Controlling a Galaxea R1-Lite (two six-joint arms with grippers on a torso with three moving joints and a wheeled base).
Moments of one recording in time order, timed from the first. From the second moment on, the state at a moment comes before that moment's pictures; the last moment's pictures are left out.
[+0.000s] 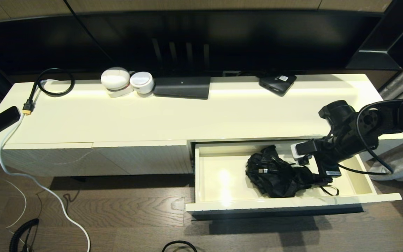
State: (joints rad) left arm 0.00 0.00 0.00 -0.01 0.02 -0.06; right arm 0.08 2.05 -1.51 0.51 0.10 -1.41
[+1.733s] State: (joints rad) left arm 0.00 0.00 0.00 -0.01 0.02 -0.06; right arm 0.11 2.10 -1.51 0.48 0.10 -1.36
